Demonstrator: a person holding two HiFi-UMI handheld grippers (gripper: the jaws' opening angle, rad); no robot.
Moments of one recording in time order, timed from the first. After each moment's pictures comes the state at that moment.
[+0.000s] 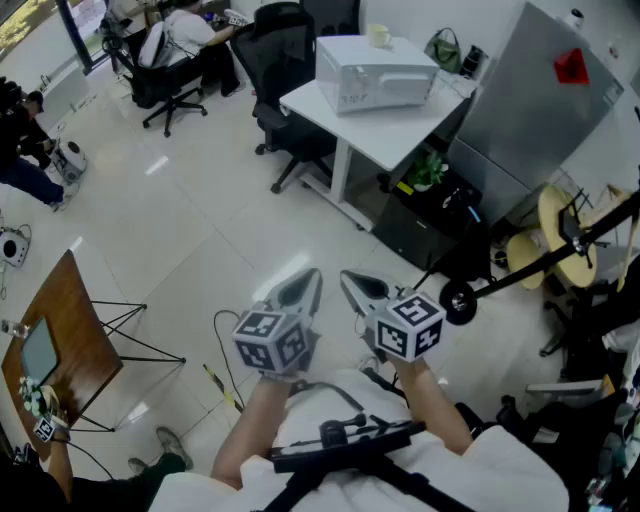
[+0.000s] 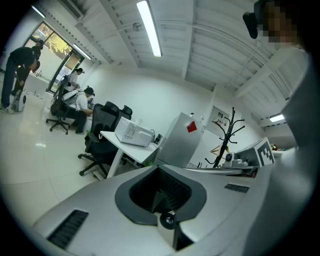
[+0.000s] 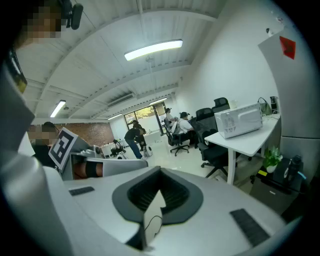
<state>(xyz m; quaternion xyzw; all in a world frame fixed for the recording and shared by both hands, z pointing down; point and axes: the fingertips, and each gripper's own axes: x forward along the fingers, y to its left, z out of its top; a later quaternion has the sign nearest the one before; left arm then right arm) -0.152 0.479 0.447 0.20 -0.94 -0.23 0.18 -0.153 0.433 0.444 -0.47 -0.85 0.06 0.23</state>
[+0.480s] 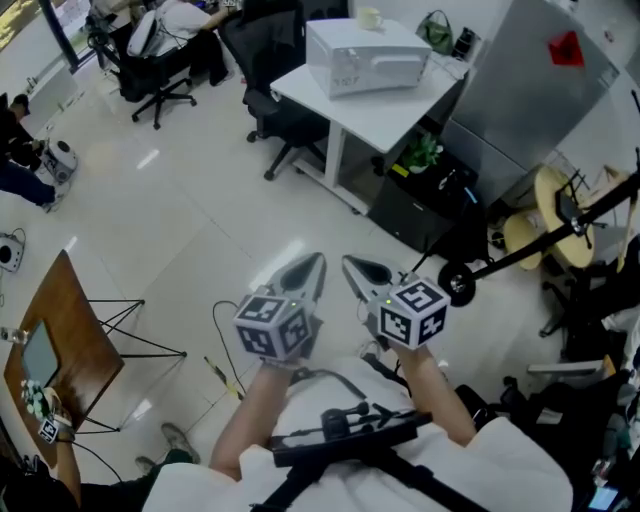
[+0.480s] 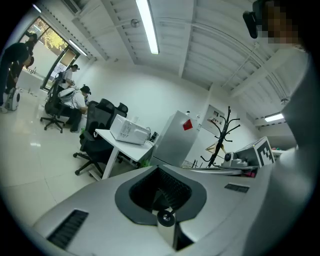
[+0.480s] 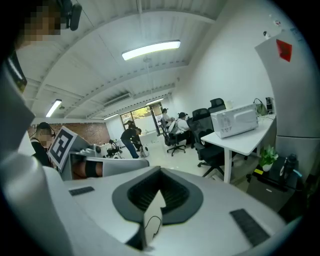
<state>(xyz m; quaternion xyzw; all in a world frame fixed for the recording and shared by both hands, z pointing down) -0.160 0.473 0.446 0.23 -0.93 -0.22 0.18 -0.157 0.431 0.445 -0.45 -0.86 0.06 0.23</state>
